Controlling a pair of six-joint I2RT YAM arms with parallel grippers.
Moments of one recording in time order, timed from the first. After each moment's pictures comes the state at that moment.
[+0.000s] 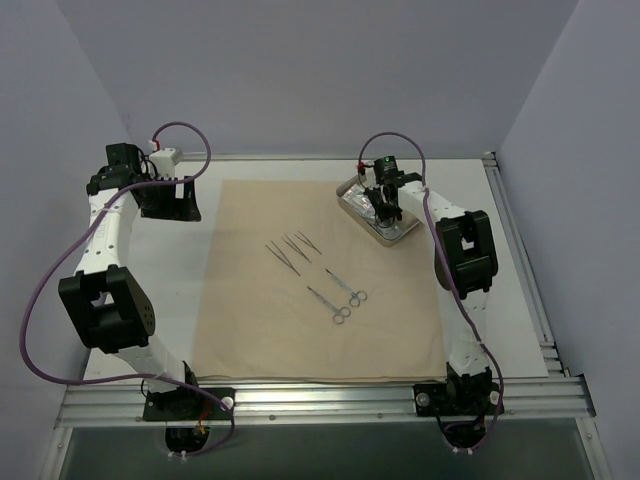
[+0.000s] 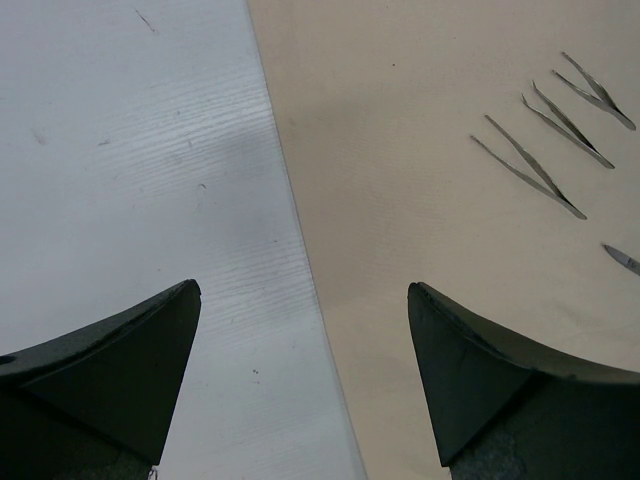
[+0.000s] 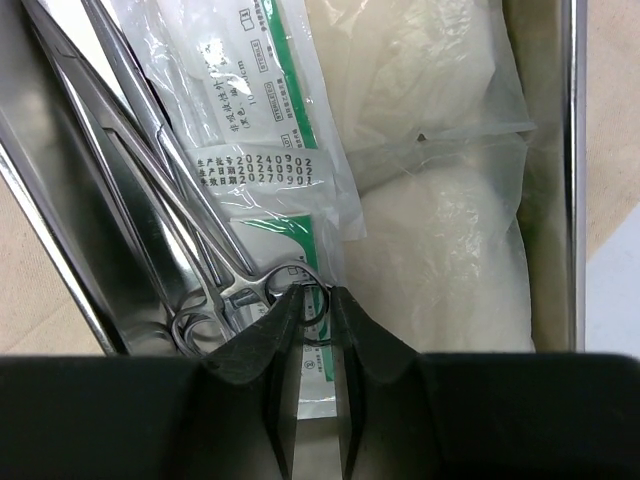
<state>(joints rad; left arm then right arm) 0.19 1.70 1.59 -0.89 0.40 0.26 0.30 2.17 1.67 -0.53 0.11 -0.21</state>
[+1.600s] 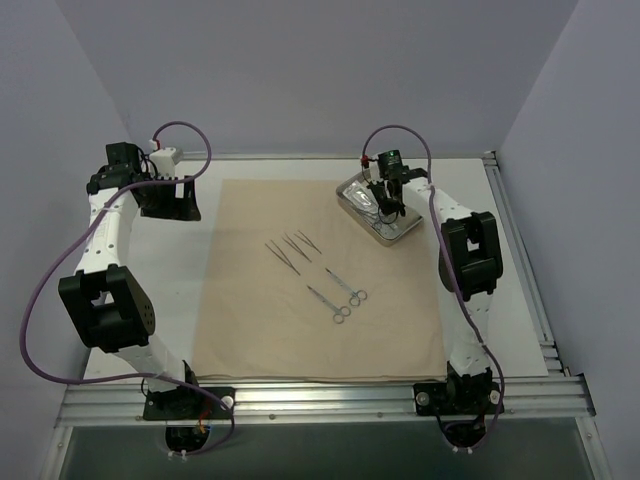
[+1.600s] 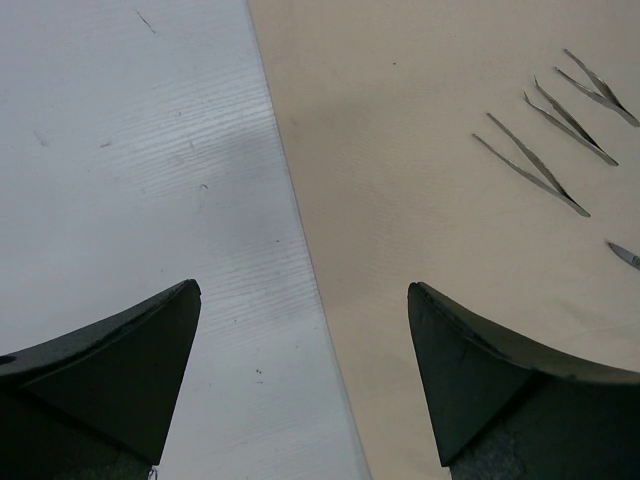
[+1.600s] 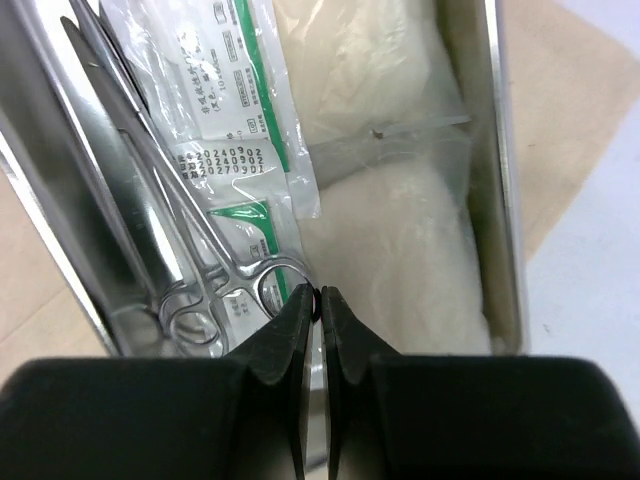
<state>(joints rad) 0.19 1.70 1.59 -0.89 0.40 0.27 0.29 2.16 1.68 -0.54 0.12 -0.21</state>
